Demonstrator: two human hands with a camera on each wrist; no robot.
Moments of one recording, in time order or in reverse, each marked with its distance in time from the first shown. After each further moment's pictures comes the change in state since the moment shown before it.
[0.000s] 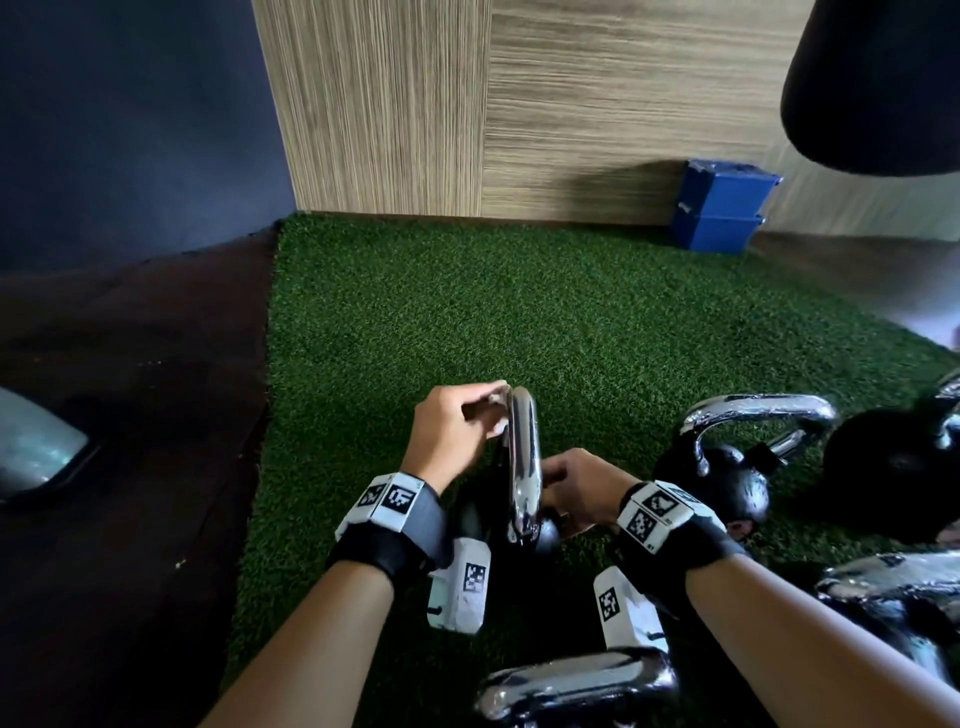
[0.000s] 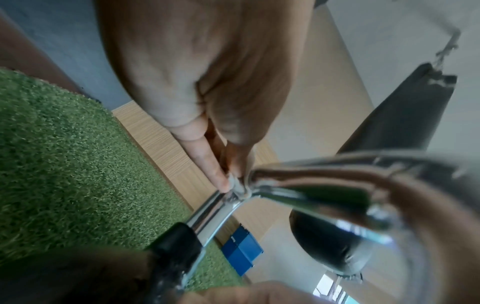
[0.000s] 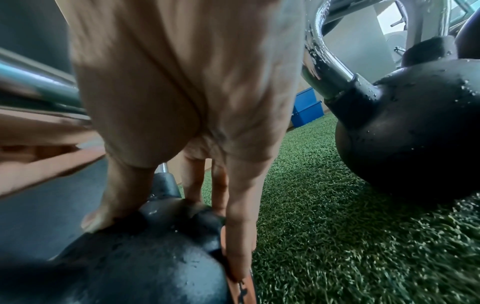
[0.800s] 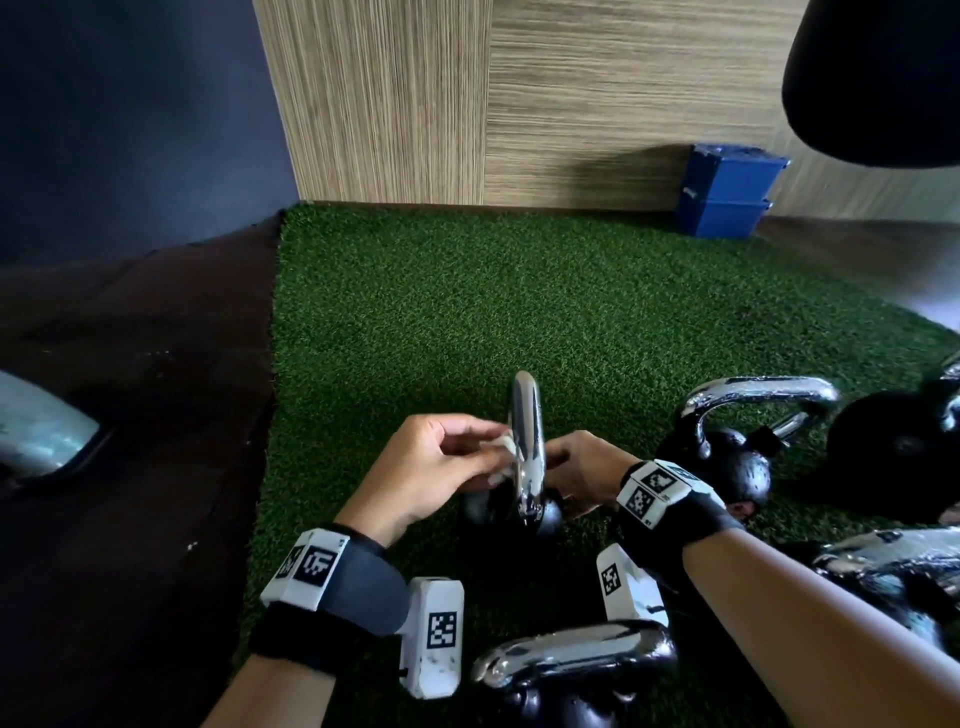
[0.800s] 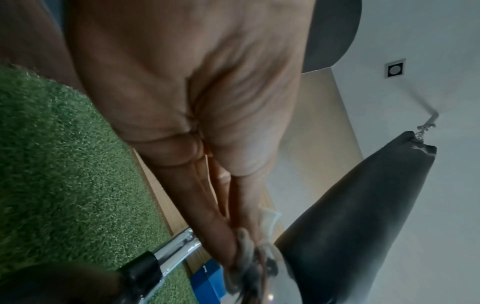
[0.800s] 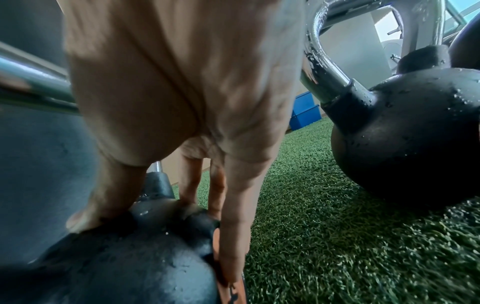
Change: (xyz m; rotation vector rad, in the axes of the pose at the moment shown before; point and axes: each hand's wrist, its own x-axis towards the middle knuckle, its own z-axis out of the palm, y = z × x) left_hand -0.062 0.011 -0.027 -0.201 -0.237 -0.028; right_hand 0.004 0.005 -0.001 0.014 0.004 -0.051
